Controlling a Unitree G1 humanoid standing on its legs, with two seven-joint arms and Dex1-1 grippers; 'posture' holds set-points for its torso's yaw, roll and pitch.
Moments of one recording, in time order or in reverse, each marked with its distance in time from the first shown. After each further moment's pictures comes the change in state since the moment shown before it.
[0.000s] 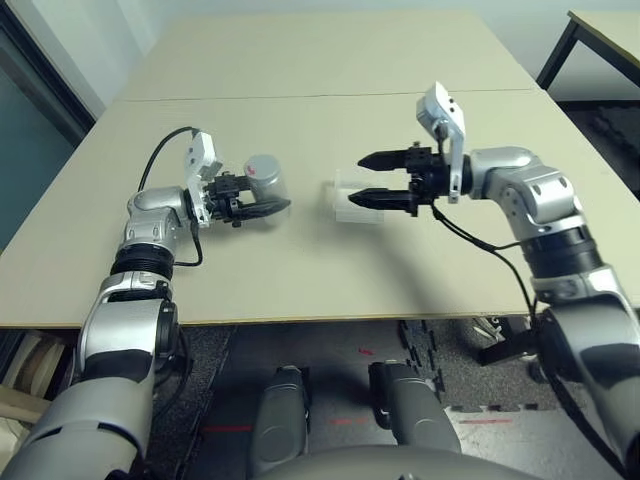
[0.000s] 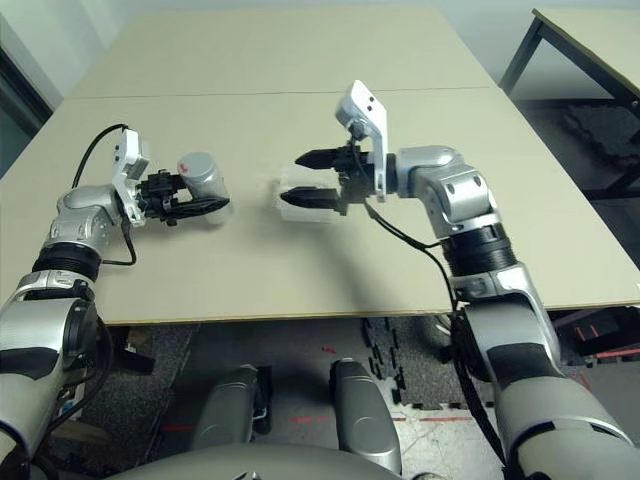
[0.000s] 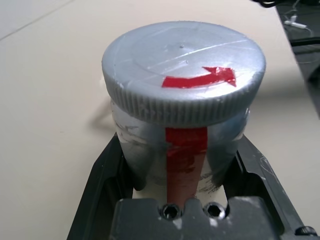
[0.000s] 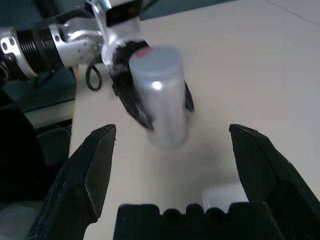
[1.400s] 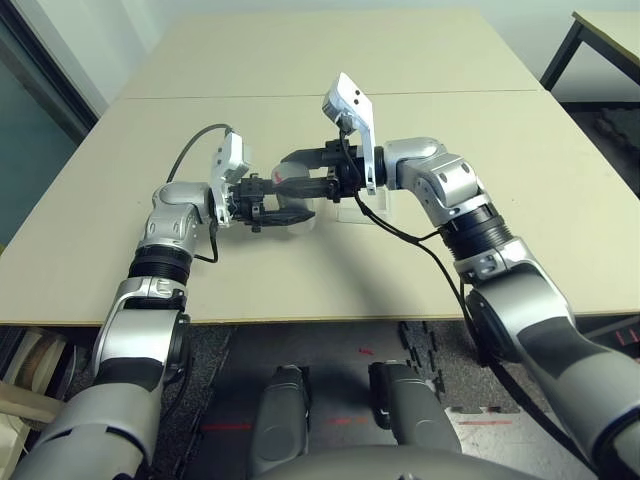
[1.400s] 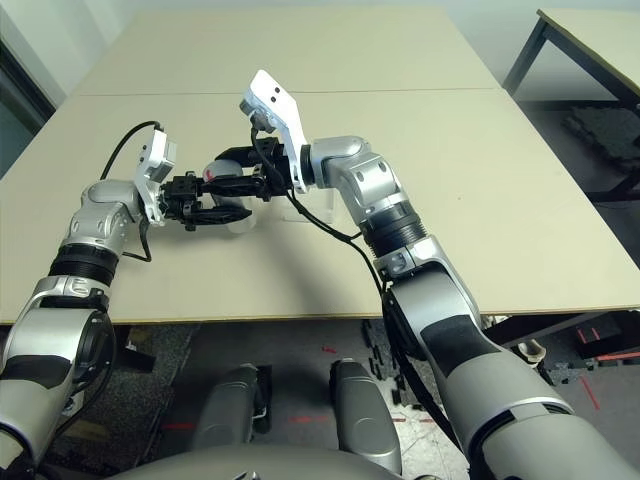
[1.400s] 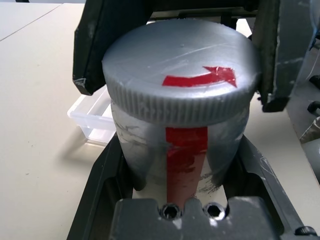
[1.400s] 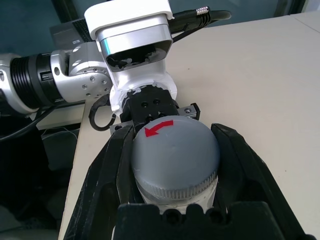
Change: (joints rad) left arm 0.000 -0.044 -0.060 -0.100 -0.028 0.054 -0.011; right arm -0.111 0.194 0.042 0.178 -0.076 -0.109 -0.039
